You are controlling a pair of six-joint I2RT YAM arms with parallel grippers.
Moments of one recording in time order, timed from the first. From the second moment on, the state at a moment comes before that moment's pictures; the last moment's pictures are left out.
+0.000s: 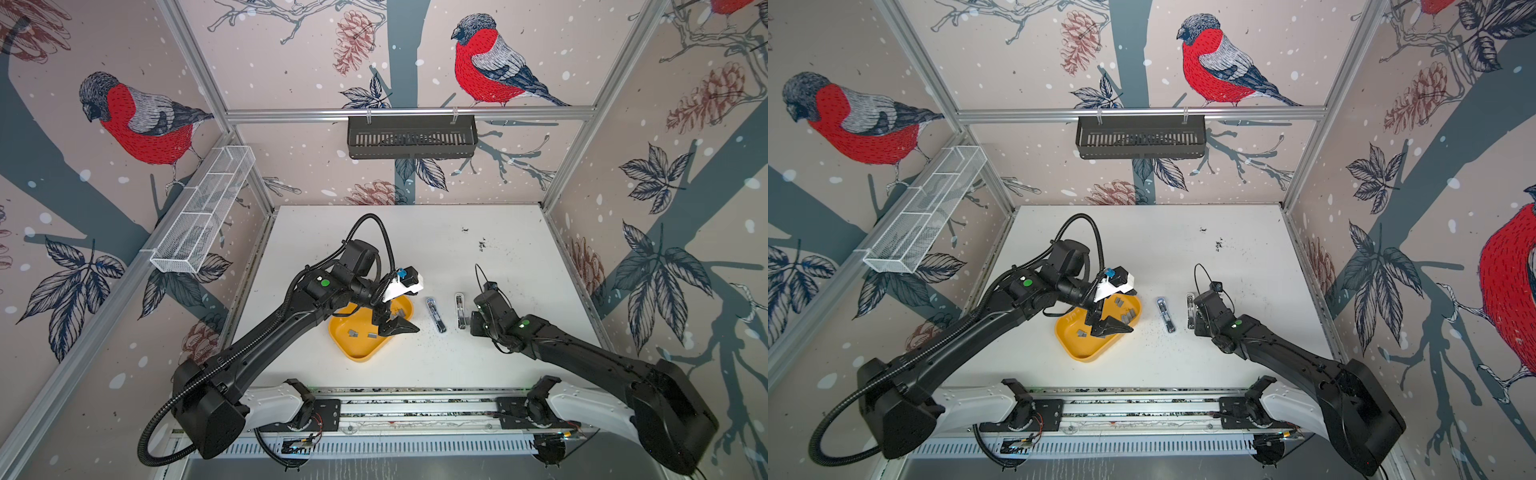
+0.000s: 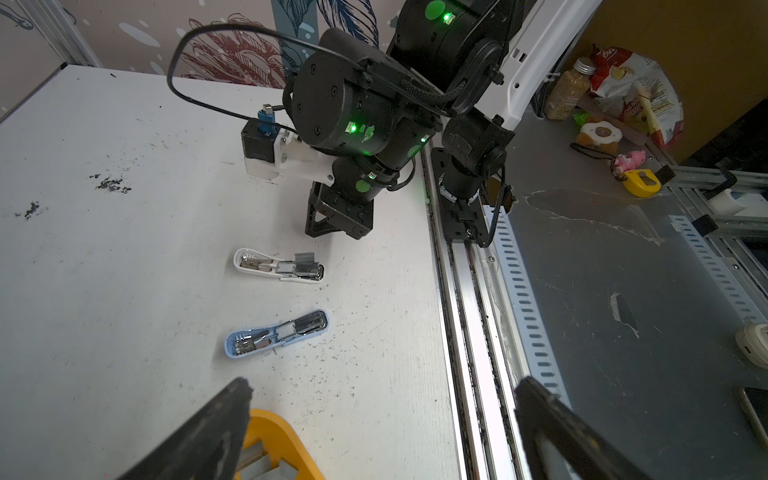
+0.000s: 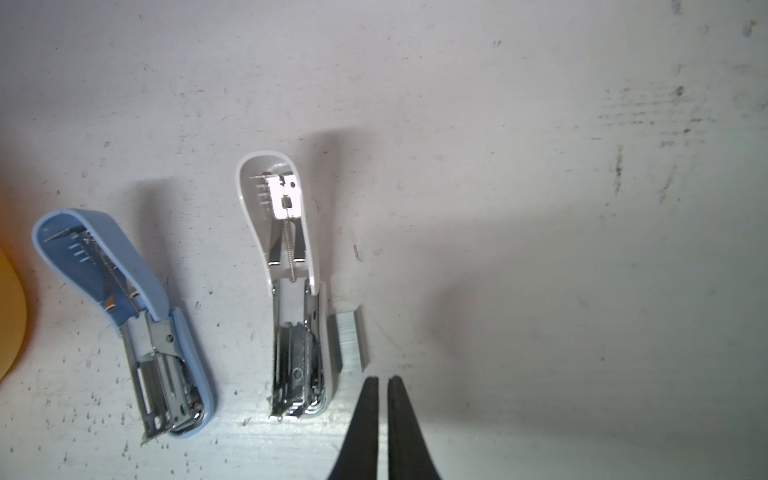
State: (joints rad) left arm -0.66 1.23 1.12 -0.69 0.84 0.55; right arm 0.64 1.11 0.47 -0.36 0.20 0.63
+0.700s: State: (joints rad) left arm -0.66 1.23 1.12 -0.69 0.84 0.55; right arm 0.61 1.29 0.51 -0.29 0.11 0.54
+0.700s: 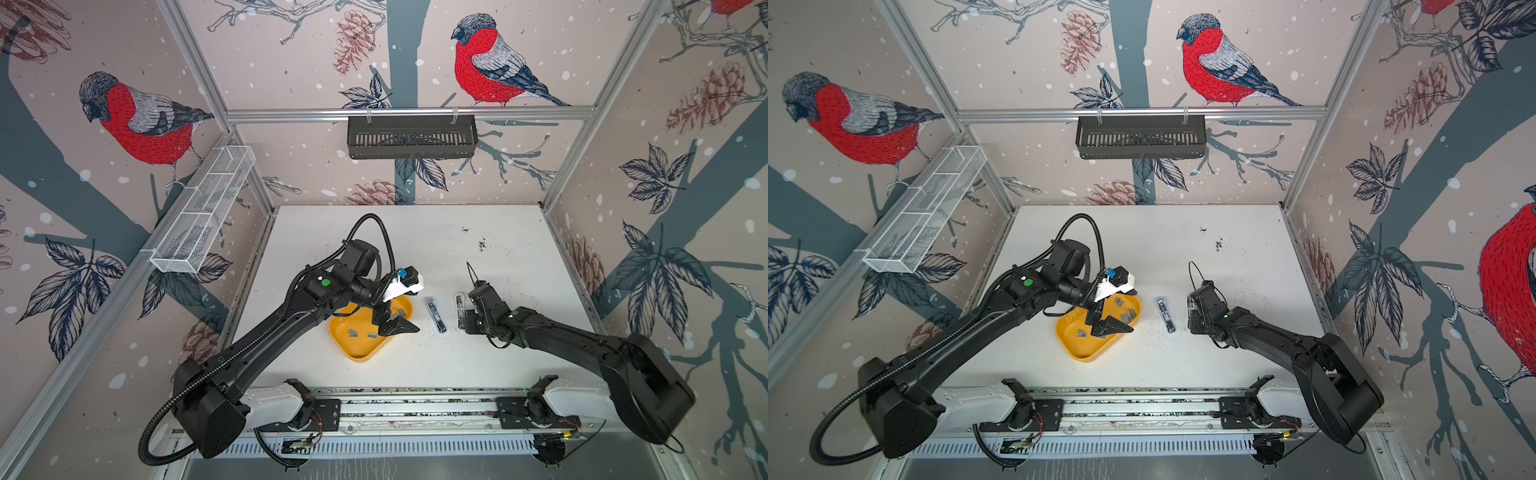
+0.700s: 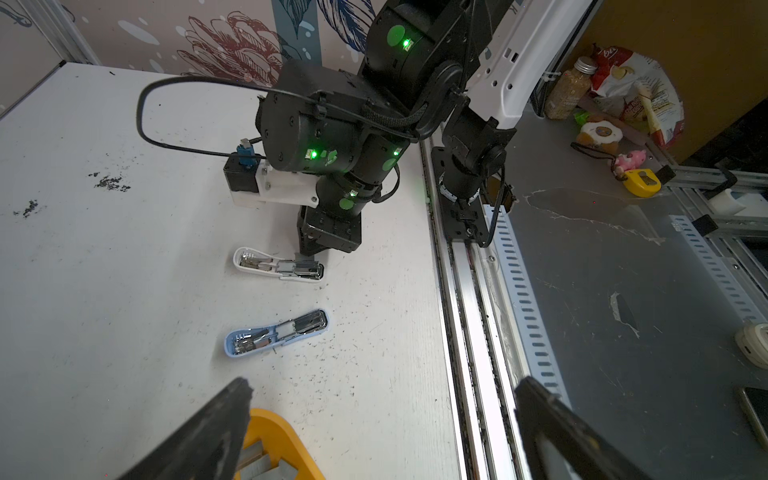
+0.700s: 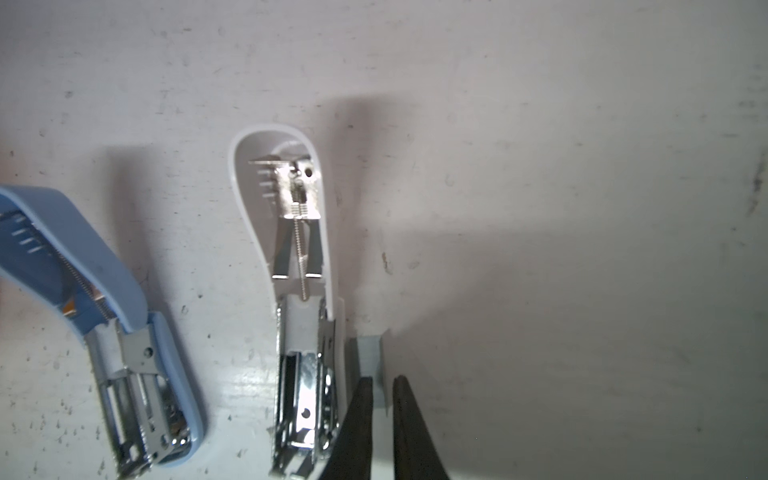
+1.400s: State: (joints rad) left arm -0.66 1.22 1.09 -0.64 0.83 0.51; right arm 0.63 1.19 0.51 -0.33 0.17 0.58
